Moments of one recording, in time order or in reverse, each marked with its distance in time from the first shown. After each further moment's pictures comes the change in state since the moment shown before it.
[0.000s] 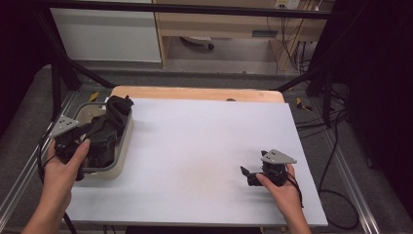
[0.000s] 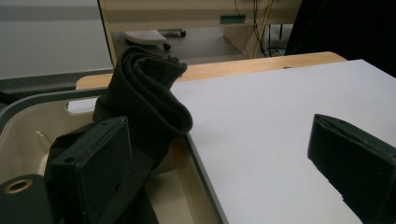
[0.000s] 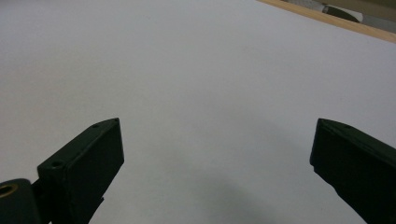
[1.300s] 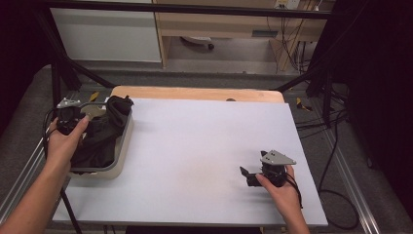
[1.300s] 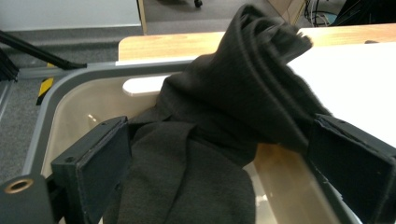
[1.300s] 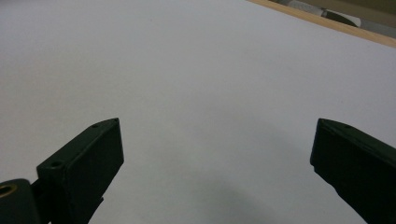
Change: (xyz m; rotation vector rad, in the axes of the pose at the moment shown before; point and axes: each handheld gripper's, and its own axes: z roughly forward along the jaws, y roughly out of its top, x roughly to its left) left arm 0.080 0.006 0.070 0.178 0.103 -0.058; right arm 0.003 -0.001 0.001 -0.012 -0.003 -0.011
